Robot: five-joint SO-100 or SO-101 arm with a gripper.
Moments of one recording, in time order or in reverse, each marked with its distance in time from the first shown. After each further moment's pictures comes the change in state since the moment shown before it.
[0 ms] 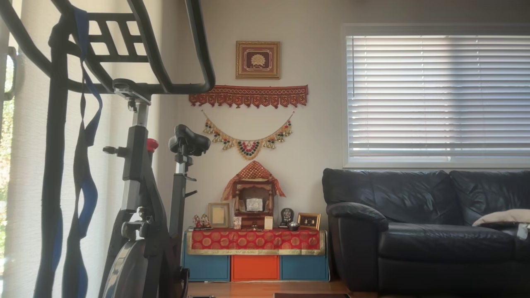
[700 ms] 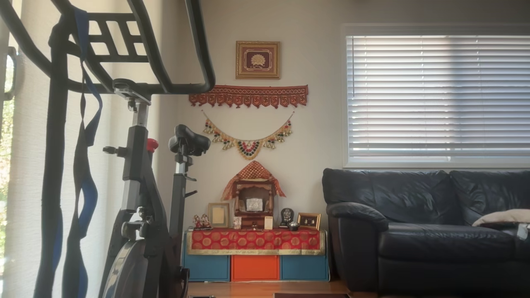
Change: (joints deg) arm 11.8 -14.2 -11.3 -3.8 0.3
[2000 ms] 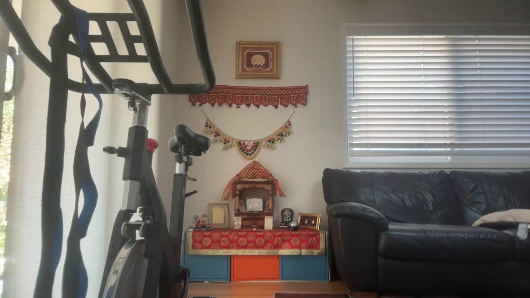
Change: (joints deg) arm -0.8 -16.5 -19.7 2.0 4.5
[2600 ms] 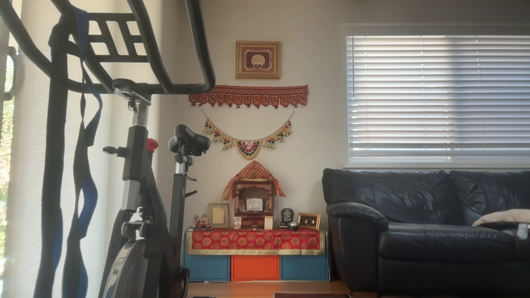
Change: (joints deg) arm -1.9 1.0 5.1 -3.9 2.1
